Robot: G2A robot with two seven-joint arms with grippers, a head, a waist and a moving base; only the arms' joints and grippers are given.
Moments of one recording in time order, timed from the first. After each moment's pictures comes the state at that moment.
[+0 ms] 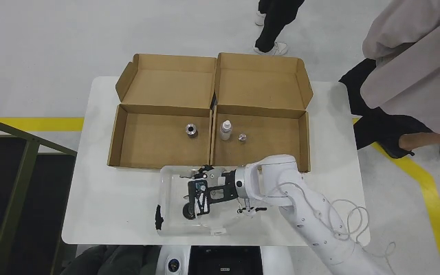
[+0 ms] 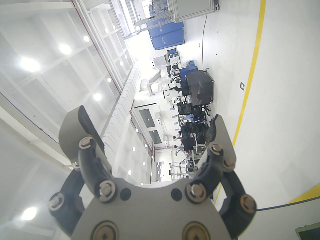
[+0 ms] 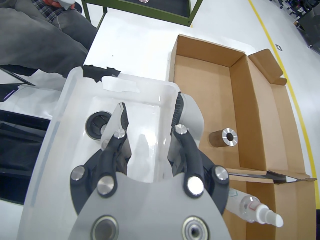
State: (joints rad) left arm -0.29 -0.19 -0.48 -1.38 1.96 -0.31 0.15; right arm -1.07 -1.33 0.91 -1.85 -1.34 -1.01 0.54
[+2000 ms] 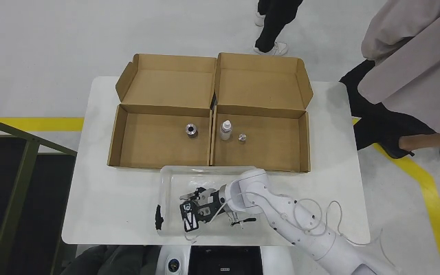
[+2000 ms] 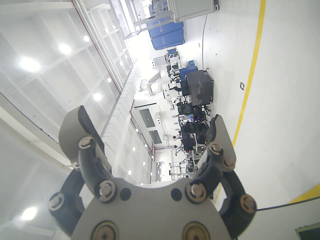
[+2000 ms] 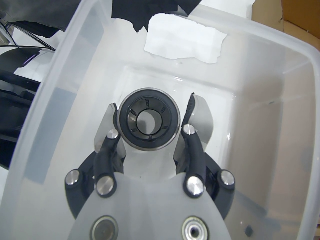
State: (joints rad) left arm -0.29 -0.19 -0.48 -1.38 1.96 -0.31 0.15; right arm -0.97 -1.32 0.64 -1.57 -1.47 -0.95 0.40
